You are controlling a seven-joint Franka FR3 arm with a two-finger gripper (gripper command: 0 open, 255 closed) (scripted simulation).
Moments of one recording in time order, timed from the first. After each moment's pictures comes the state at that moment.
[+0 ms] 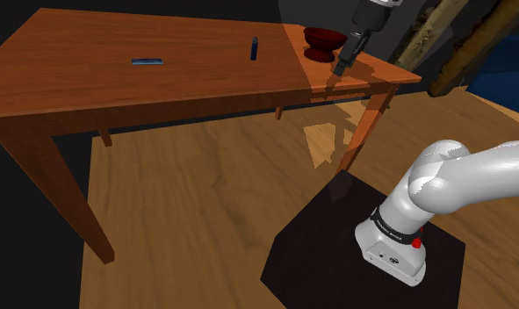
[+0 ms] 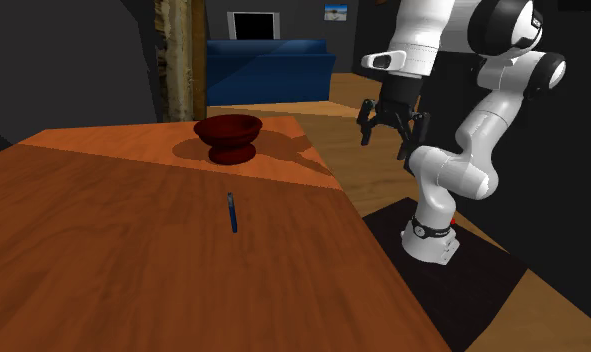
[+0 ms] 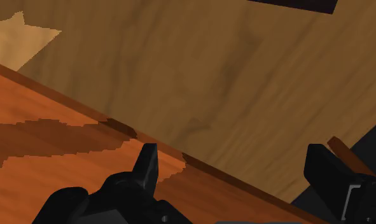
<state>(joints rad) 0.00 -0.80 -0.01 -2.30 -0.02 1.64 -0.16</state>
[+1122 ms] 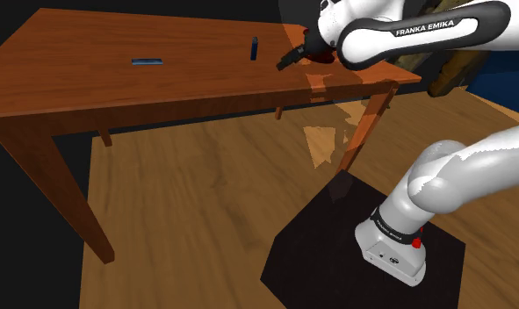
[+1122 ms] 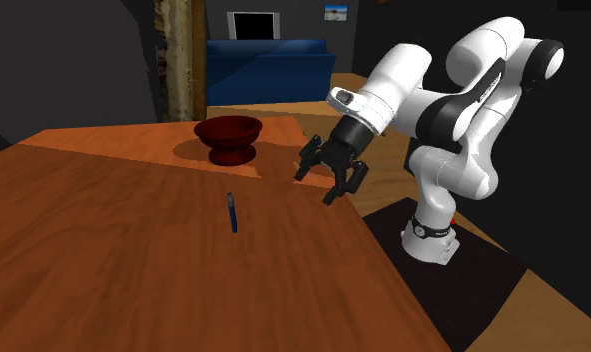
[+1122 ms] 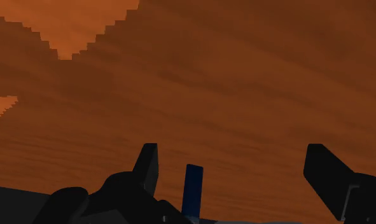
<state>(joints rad) -0.01 -0.59 -0.01 -2.58 -0.02 2.75 -0.12</state>
